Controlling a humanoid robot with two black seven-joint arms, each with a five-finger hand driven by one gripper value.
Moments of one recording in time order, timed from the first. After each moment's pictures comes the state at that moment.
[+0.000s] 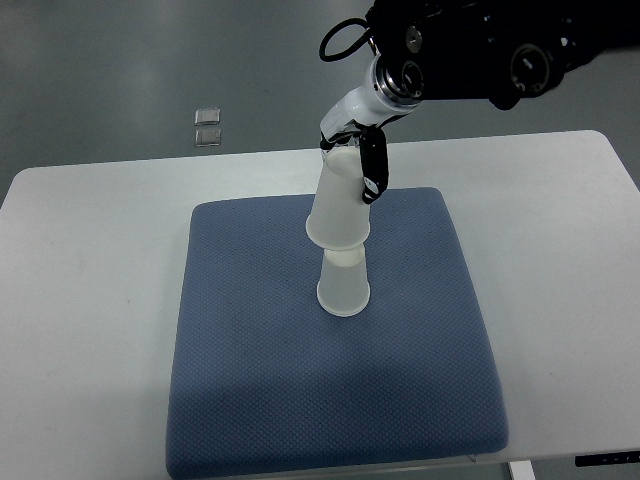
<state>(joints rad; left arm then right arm) -0.11 0.00 -0.01 -0.23 0.12 -0.04 0.12 2.29 0.00 -1.03 1.30 -0.14 0.37 -0.02</state>
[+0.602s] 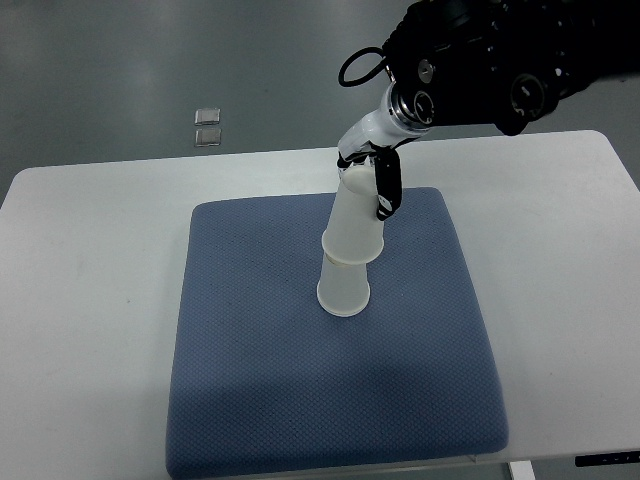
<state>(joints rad) -0.11 0.00 -0.01 -0.22 0.12 -0.04 0.12 2.23 0.00 -1.06 1.31 -0.14 0.33 -0.02</state>
